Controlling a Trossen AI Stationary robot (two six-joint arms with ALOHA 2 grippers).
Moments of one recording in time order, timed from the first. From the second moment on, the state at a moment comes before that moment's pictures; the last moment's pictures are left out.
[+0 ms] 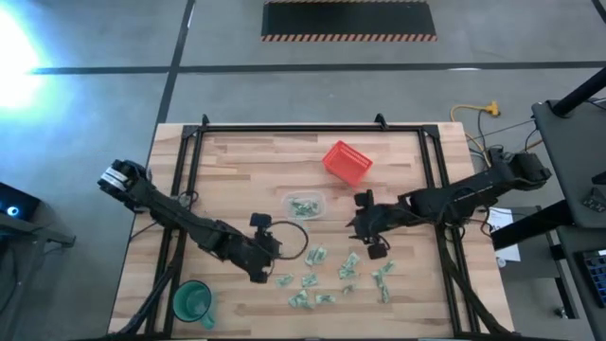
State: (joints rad) left arm -0.50 1.51 0.96 -0.36 -0.46 -0.26; right arm 0.26 1.28 0.76 -0.30 0.11 0.01
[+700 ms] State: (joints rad) left arm -0.59 1.72 0.98 -0.21 -0.29 -0.48; right arm 0.28 1.28 0.76 -0.30 0.10 0.03
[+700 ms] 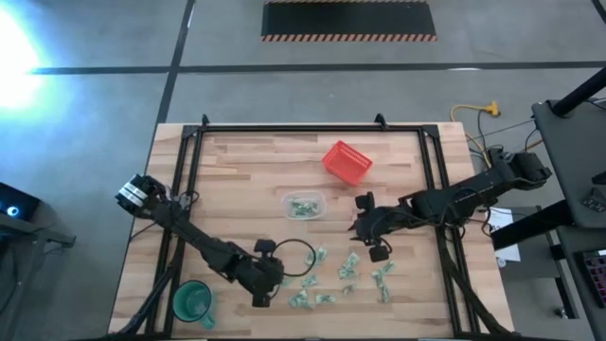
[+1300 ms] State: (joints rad) left arm -0.59 1.81 0.97 -0.15 -0.26 -0.46; right arm 0.28 1.28 0.76 -0.30 0.10 0.03
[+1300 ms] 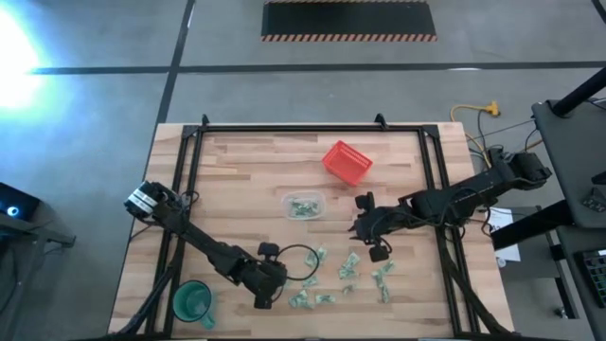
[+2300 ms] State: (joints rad) left arm -0.55 1.73 1.01 -0.18 -0.50 -0.09; right arm 0.28 1.28 0.75 -0.30 0.11 0.02
